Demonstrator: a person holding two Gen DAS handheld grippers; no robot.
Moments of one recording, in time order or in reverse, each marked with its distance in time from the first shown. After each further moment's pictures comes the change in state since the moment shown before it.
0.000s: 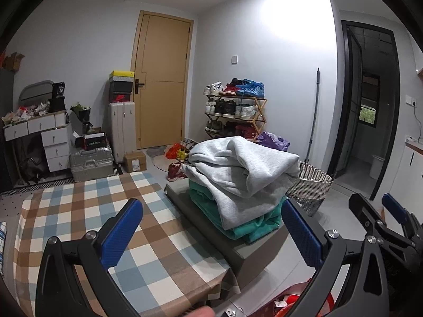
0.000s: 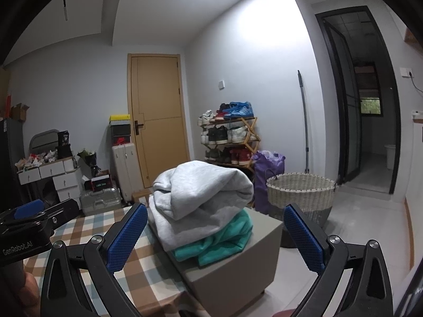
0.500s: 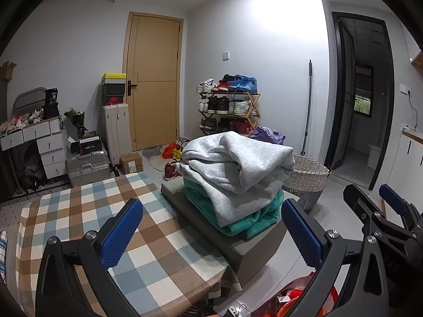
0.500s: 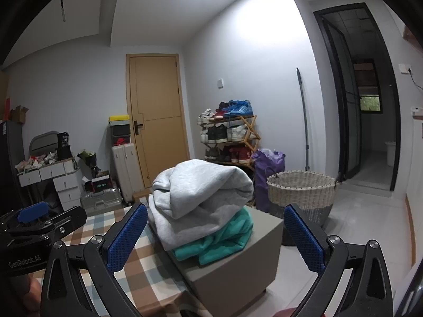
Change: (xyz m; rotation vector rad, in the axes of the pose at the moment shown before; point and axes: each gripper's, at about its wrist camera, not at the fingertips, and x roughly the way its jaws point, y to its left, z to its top) left arm 0.002 -0.009 0.000 0.043 0.023 -0.025; right arm 0.001 -0.001 -0.004 0.009 0.004 0.000
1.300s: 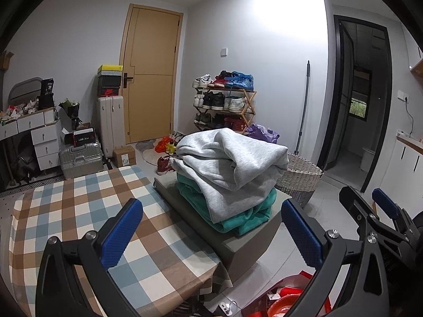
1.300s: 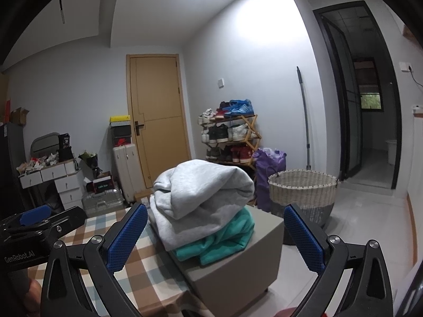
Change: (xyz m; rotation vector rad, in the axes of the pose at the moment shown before) left arm 0.002 0.007 0.004 -0.034 0.032 -0.048; right arm -0.001 0.001 0.004 0.015 0.005 0.008
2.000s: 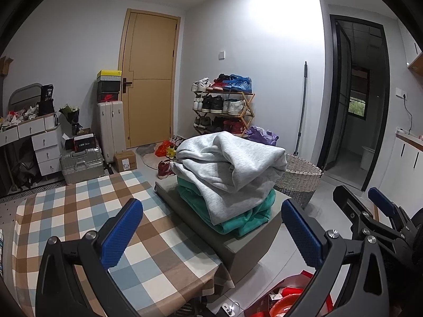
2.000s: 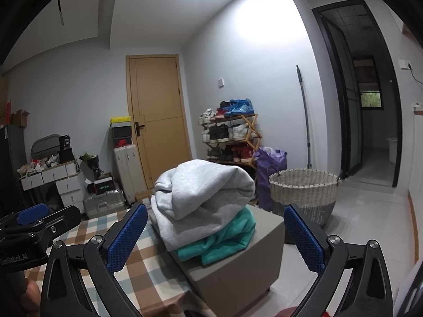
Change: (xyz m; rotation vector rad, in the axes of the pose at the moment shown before) left arm -0.005 -0.004 0.000 0.019 -0.017 -0.002; right arm -0.005 0.002 0.000 0.010 0.001 0.001
